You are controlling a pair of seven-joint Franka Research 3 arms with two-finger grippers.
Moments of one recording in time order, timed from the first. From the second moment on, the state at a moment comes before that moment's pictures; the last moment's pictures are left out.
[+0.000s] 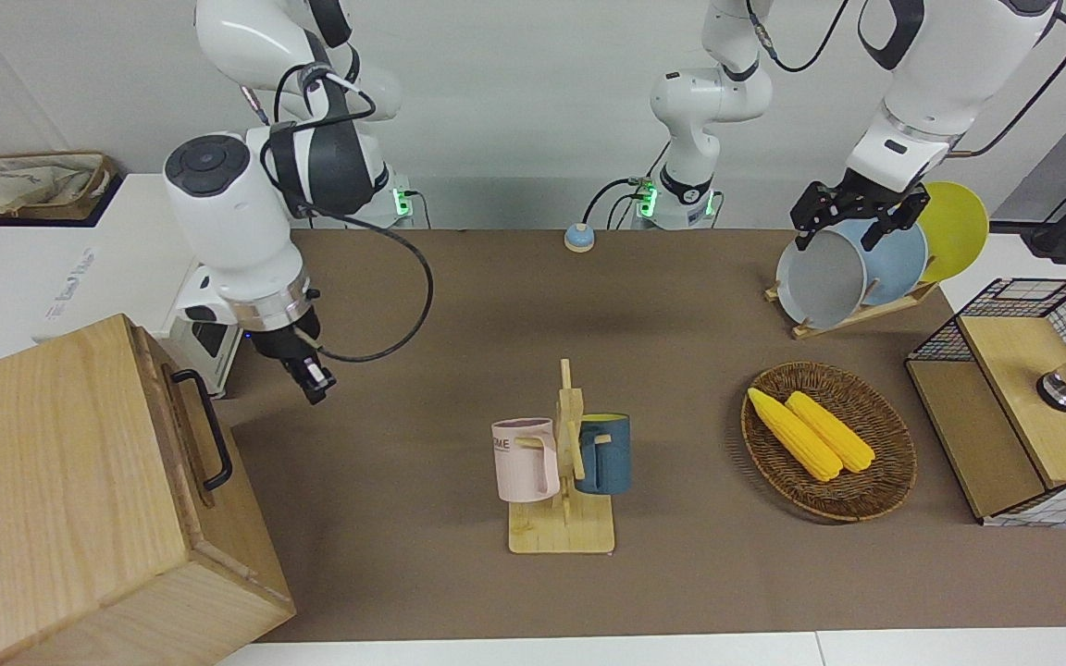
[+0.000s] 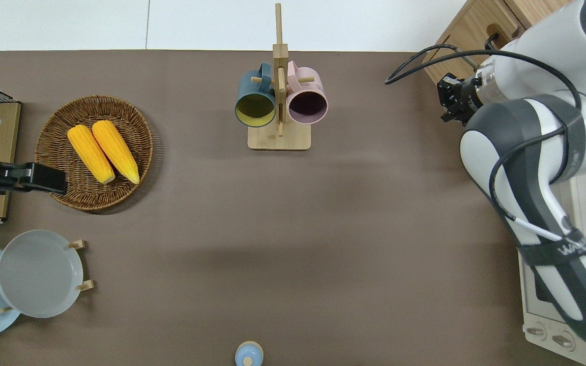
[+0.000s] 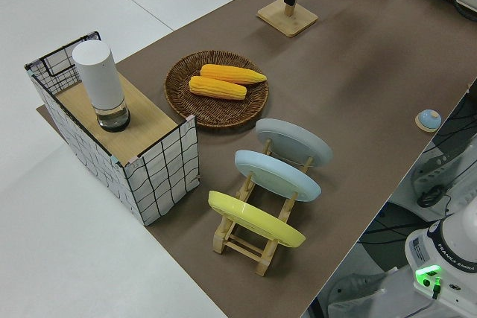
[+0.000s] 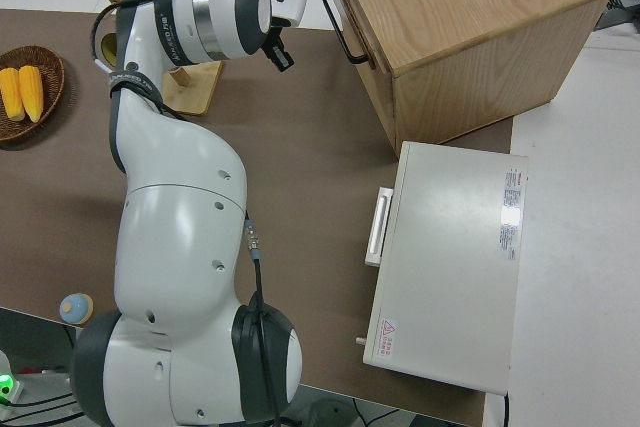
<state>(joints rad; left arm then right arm) 0.03 0.04 -0.06 -1.51 0.00 1.52 0.02 -0.12 0.42 0.32 -1.30 -0.16 1.79 0.98</state>
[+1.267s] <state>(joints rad) 0.03 0.04 -0.06 -1.51 0.00 1.52 0.02 -0.03 0.11 0.16 -1.52 -0.01 1.63 0.32</state>
